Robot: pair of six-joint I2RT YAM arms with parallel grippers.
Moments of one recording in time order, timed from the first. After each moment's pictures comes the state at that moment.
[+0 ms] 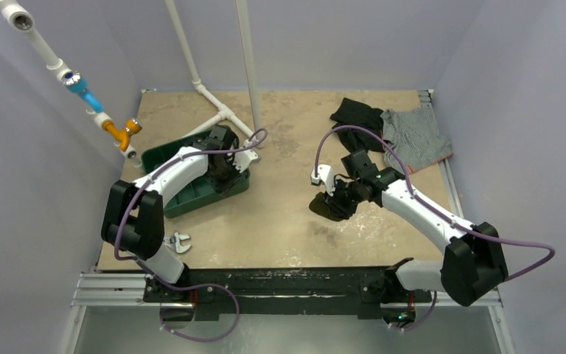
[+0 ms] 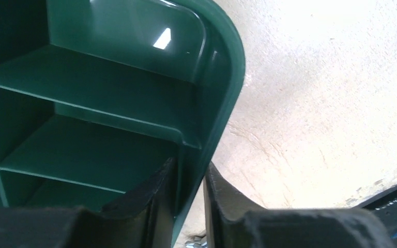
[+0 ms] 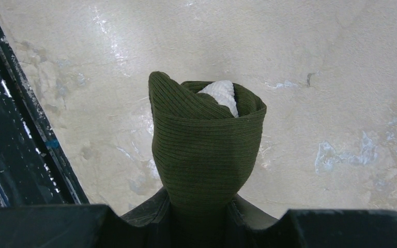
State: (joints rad) left arm -0.36 1.61 1.16 -0.84 0.08 0.49; right arm 0.50 1.29 0.88 -0.72 -0.38 -0.58
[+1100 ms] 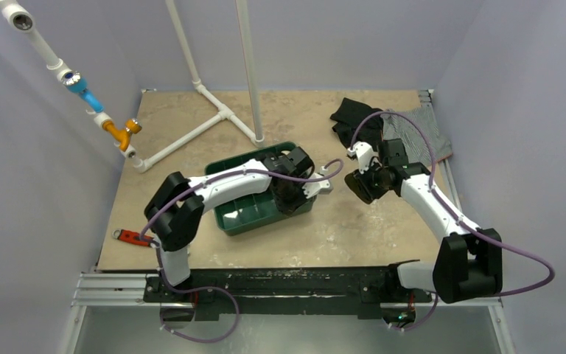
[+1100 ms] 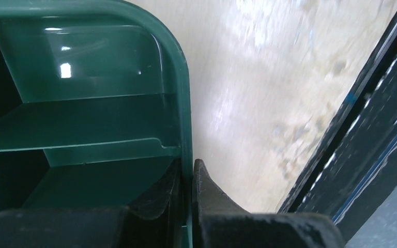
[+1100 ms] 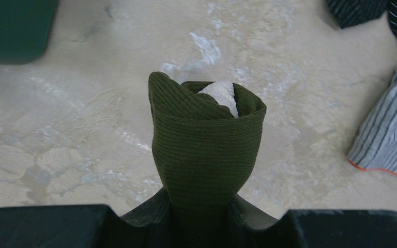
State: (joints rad) left arm -0.87 1.81 1.36 -0.81 0.25 0.31; right arm 0.19 1.29 0.87 -0.65 -0.20 -0.47
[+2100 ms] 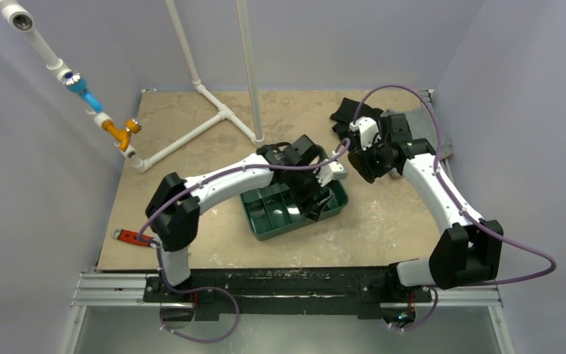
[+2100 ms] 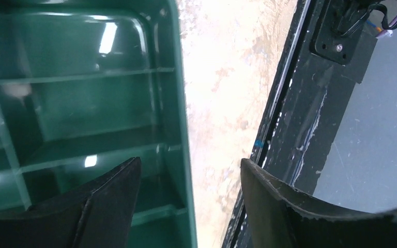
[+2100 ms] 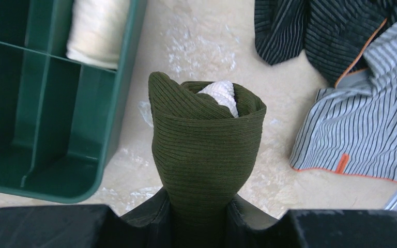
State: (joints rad) left arm -0.92 1.89 1.56 -0.75 0.47 0.12; right arm 0.16 1.37 1.14 -0.78 -0.12 -0.41
